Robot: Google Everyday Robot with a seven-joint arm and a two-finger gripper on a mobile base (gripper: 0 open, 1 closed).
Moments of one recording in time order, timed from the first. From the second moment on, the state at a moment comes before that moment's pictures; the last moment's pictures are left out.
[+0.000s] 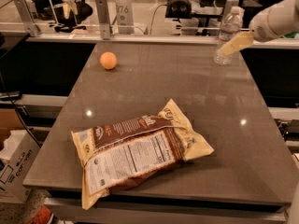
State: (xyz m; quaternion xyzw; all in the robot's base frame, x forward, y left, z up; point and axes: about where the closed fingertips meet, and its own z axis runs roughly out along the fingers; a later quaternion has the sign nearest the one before) arm 0.759 -0.295 0.917 -0.35 0.84 0.01 0.42
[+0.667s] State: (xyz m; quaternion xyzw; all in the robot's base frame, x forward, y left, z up) arm 0.793 -0.265 0.902 -0.33 0.83 0.04 0.45
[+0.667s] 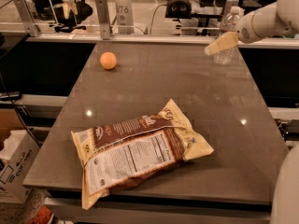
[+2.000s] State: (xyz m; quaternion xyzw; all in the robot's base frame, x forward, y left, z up) arm 0.794 -0.241 0.910 -0.33 0.82 0.09 0.46
